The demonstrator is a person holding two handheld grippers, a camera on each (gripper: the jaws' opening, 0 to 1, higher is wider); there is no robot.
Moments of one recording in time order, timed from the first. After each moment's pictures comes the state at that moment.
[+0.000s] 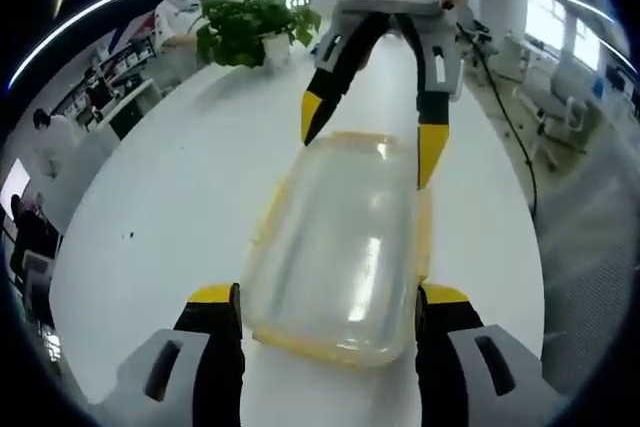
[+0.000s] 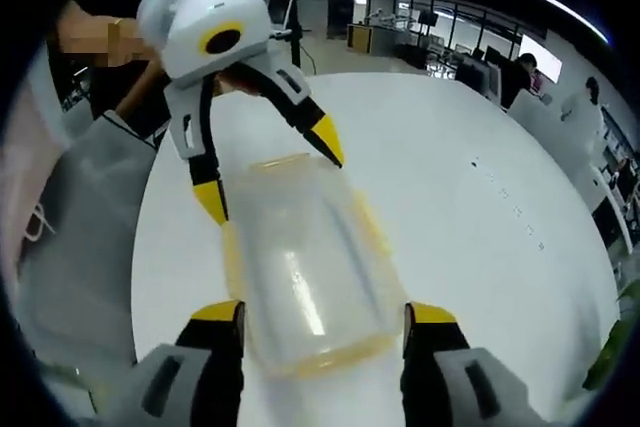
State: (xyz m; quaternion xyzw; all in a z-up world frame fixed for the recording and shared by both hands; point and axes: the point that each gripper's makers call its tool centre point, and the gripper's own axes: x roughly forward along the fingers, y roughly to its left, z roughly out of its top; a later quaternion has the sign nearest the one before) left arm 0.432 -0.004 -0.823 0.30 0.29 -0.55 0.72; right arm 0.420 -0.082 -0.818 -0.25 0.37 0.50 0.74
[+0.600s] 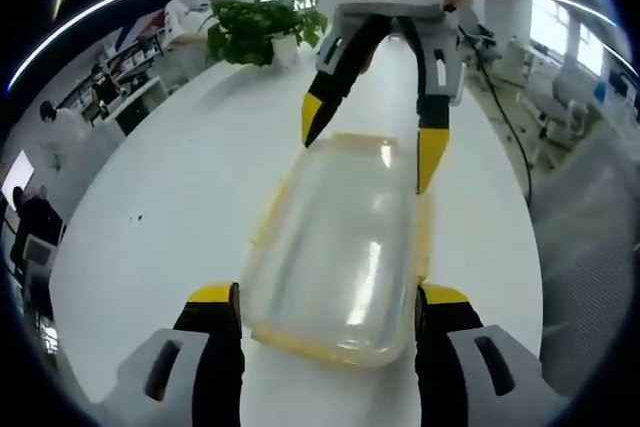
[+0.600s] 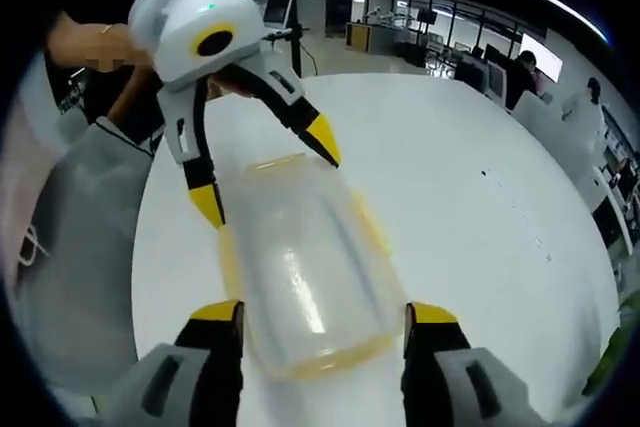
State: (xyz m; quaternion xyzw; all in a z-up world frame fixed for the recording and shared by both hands) left arm 0.430 0.033 -0.823 0.29 0.29 -0.54 0.73; right arm 0.421 -0.045 -0.819 -0.25 0.37 0.50 0.74
